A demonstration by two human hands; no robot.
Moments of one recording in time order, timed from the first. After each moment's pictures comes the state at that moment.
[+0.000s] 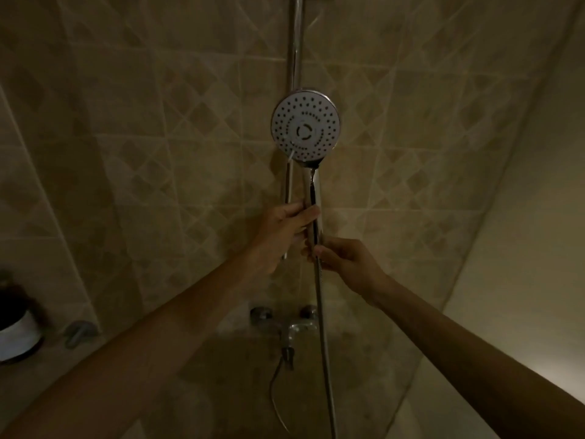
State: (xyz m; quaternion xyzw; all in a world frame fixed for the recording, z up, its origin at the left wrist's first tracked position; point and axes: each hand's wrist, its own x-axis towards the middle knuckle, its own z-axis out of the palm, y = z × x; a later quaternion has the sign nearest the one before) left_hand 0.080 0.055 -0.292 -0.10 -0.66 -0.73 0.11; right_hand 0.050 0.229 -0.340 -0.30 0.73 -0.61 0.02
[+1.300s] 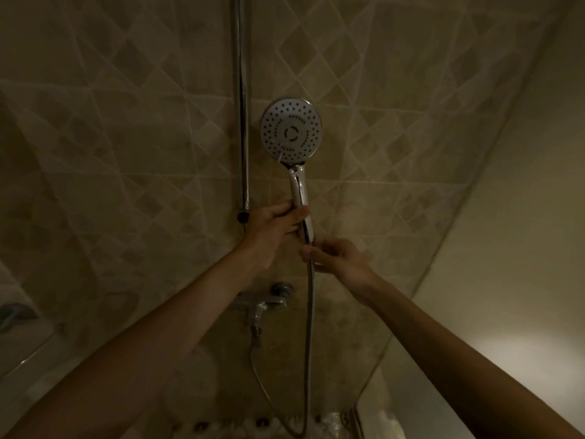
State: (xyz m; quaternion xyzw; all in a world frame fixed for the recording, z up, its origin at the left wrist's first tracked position) left_hand 0.022 0.113 -0.352 -0.03 -0.61 -0.78 0.09; right_hand -0.001 0.290 -0.396 -0.25 0.73 -0.63 0.12
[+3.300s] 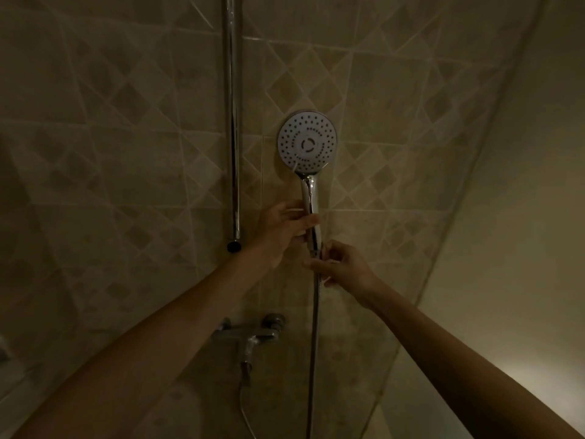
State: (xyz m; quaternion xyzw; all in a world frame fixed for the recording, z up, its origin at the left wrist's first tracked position) left_hand -0.030 0.127 -0.326 -0.07 -0.62 -0.78 0.09; right_hand -0.035 0.306 -0.371 -0.22 0.75 -0.62 0.05
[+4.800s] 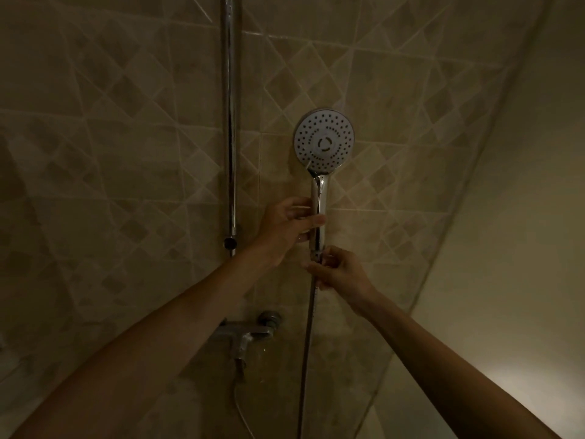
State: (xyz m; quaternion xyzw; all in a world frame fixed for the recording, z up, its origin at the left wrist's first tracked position) left_hand -0.019 0.145 -0.318 -0.09 -0.64 -0.75 0.11; right_hand -0.030 0.309 -0.386 -0.21 0.72 -0.66 0.06
